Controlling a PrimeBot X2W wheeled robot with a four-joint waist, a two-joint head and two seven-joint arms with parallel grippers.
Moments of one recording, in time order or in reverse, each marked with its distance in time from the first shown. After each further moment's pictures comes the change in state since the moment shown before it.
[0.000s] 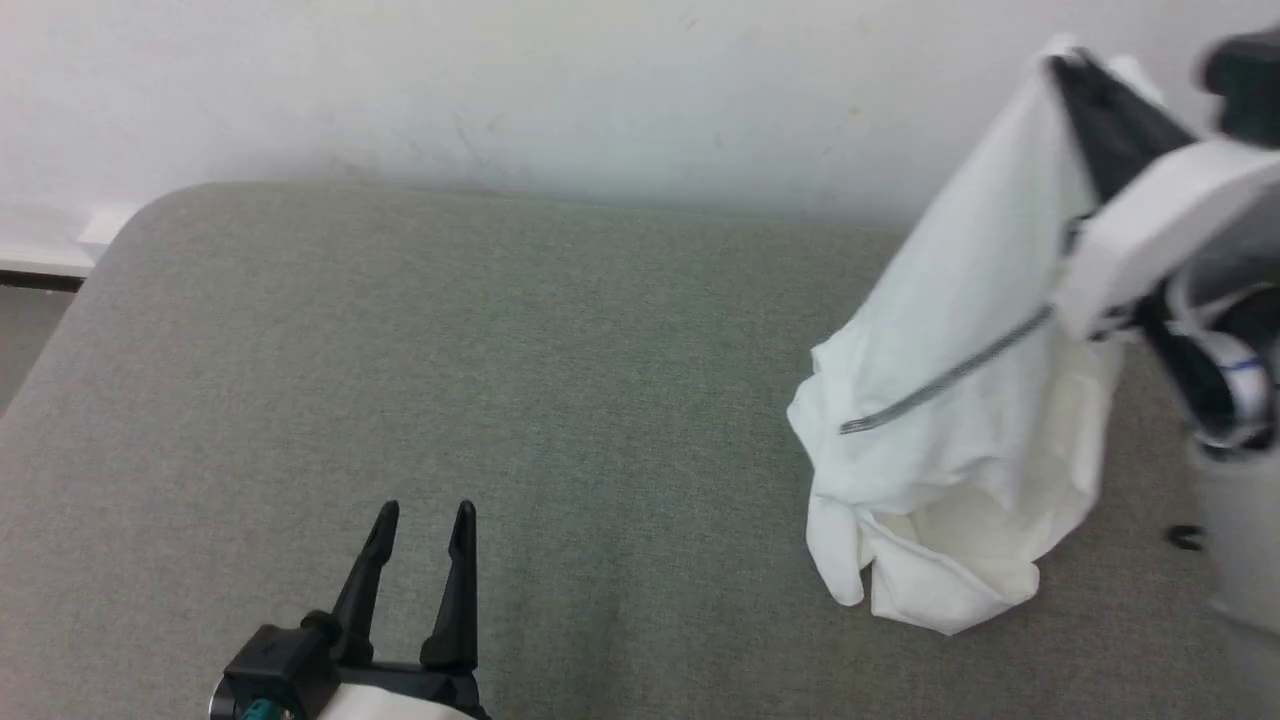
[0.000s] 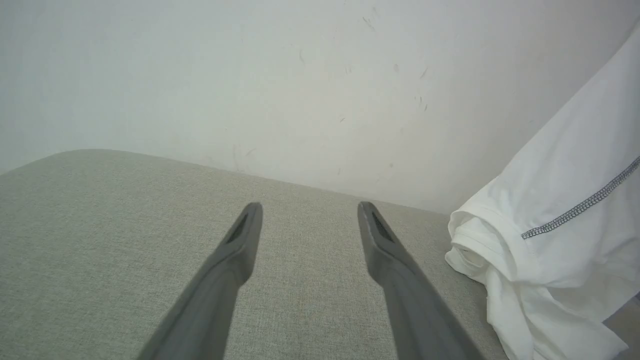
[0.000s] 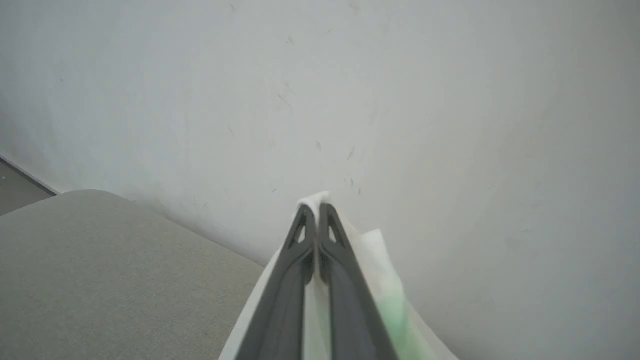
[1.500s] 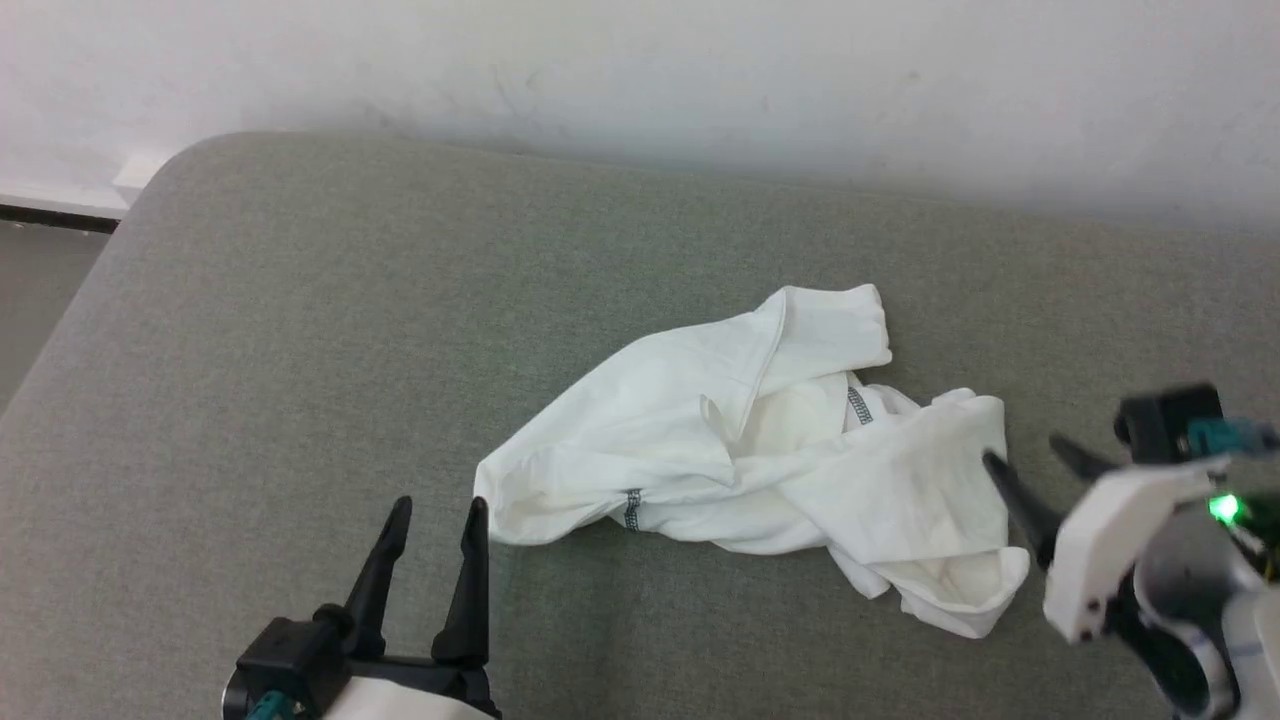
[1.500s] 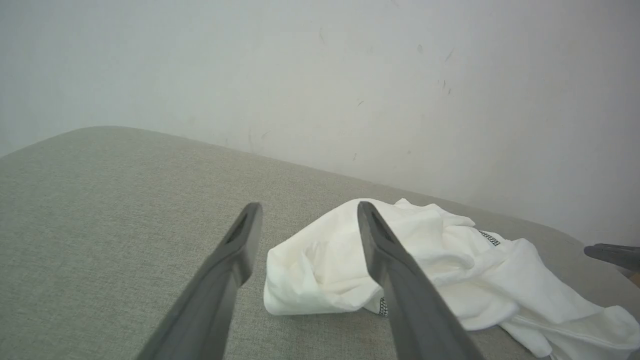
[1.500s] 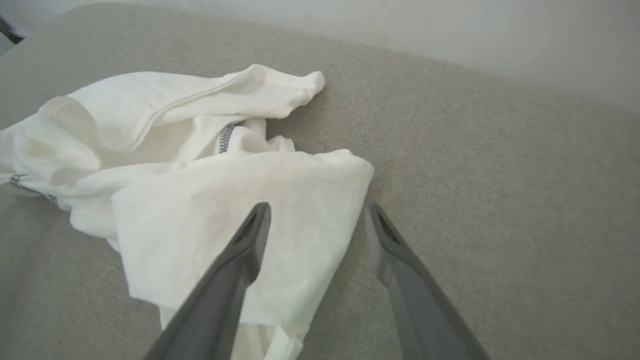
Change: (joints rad) left arm -0.009 -0.013 -0.012 0.020 0.000 -0.008 0.000; right arm 0.371 -0.039 0.057 0.181 0.140 0.000 -0.060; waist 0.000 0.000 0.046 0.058
